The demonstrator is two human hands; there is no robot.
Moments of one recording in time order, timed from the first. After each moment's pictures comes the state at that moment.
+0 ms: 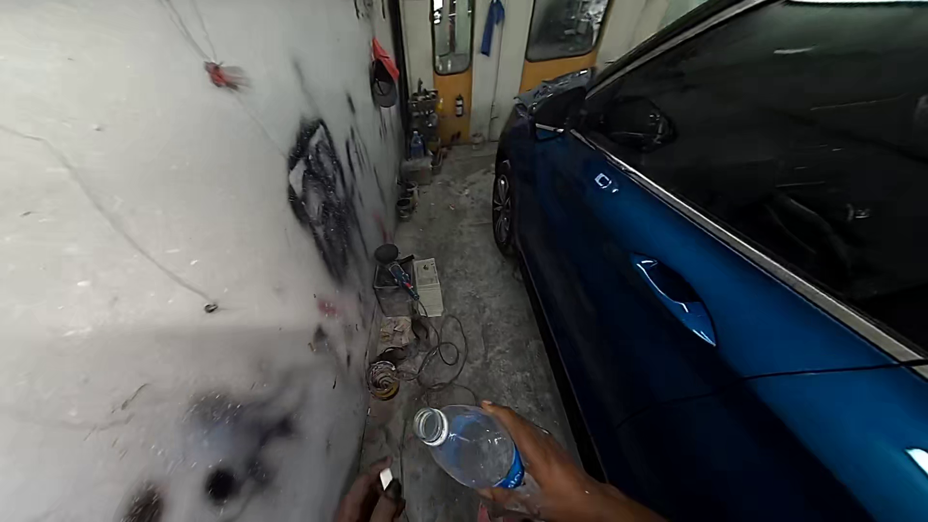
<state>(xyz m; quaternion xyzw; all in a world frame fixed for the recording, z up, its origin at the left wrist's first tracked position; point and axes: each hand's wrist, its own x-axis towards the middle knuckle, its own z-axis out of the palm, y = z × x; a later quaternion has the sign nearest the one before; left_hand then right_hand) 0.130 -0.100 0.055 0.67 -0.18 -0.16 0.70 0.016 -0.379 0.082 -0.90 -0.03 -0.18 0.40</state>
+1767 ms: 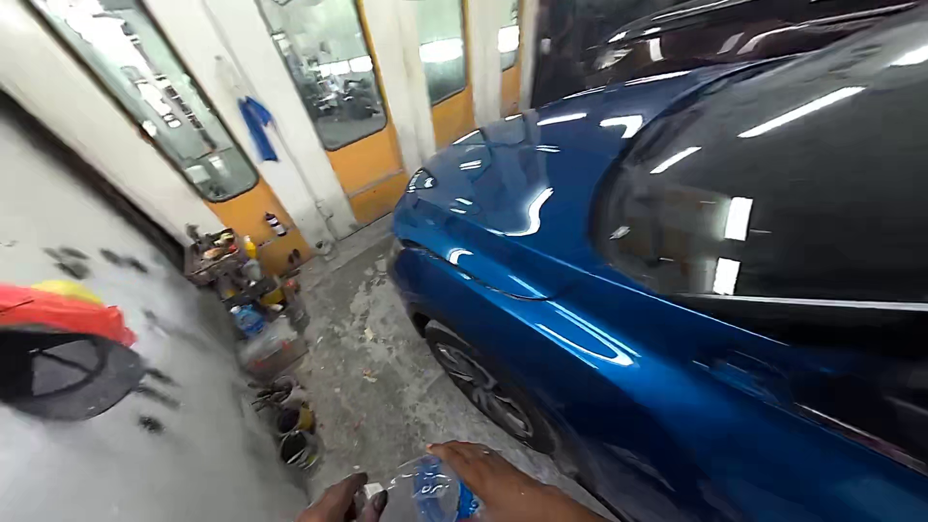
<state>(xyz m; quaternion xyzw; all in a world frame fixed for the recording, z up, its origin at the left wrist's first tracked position) 1.223 -1.202 0.176 0.75 -0.61 -0.19 0.17 0.980 -1.333 0.047 -0.88 0.22 -0.11 0.40</state>
